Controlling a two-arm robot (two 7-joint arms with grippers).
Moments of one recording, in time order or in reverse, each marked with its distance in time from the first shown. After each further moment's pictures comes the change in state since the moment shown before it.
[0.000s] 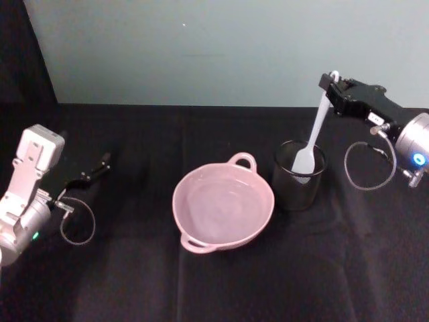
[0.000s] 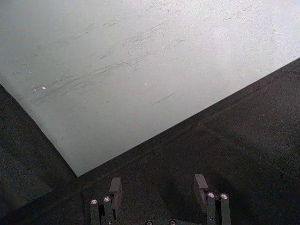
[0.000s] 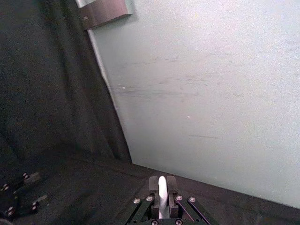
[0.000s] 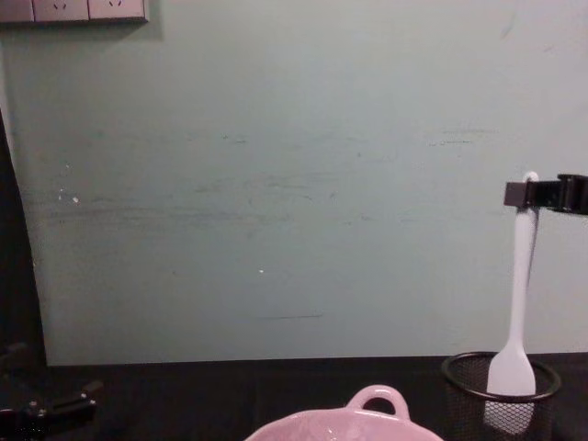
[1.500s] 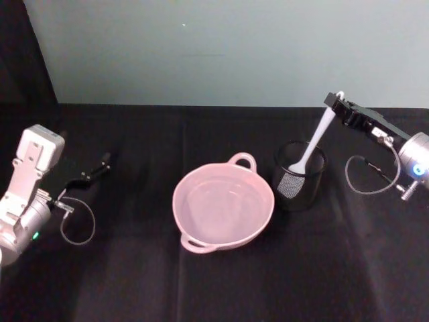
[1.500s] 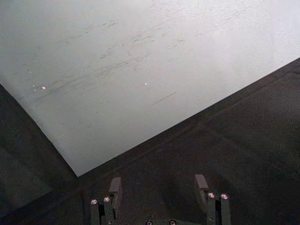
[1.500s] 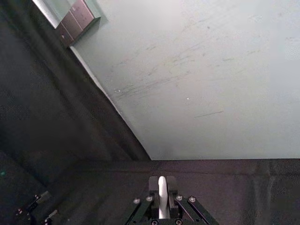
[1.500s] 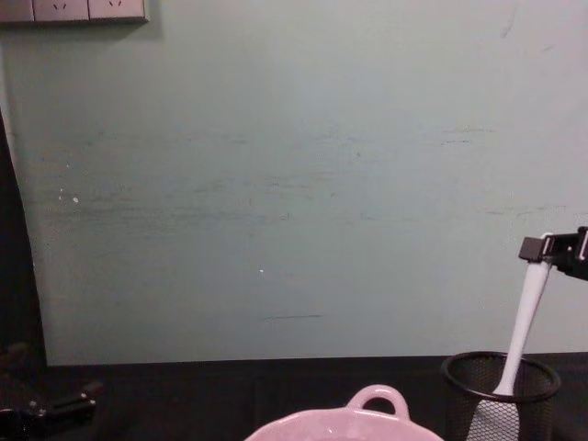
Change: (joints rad) left arm 0.000 0.000 0.000 0.000 0.000 0.000 0.000; right arm 0.063 -0.019 -0.034 0.261 0.256 -0.029 0.093
